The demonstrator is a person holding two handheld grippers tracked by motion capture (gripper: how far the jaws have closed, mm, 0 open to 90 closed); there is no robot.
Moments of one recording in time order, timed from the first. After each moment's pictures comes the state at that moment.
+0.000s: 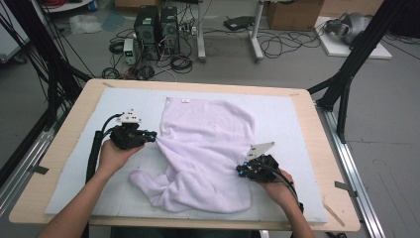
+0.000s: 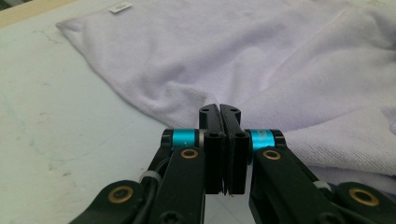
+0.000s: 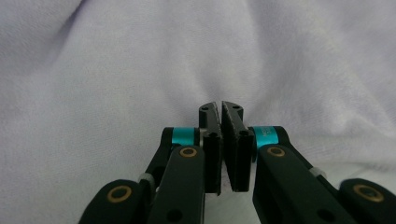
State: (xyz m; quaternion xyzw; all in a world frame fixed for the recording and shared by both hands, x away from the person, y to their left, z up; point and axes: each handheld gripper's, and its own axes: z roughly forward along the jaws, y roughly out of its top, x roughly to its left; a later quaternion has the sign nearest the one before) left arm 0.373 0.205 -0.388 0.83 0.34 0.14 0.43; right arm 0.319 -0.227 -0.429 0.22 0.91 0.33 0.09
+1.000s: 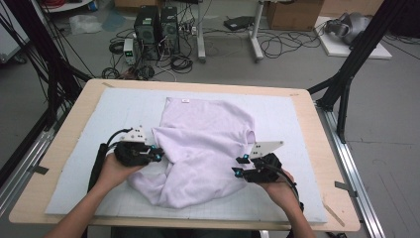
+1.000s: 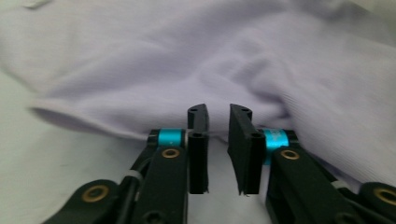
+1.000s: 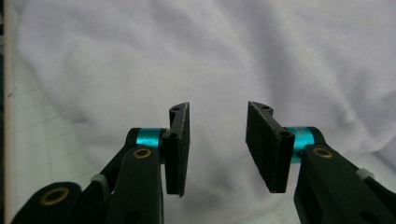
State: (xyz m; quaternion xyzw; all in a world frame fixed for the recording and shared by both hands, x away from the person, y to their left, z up) left arm 0.326 0.180 -0.404 0.86 0.24 0.07 0.44; right arm 0.299 -0.226 -0.405 0.21 0.88 0.40 0.10
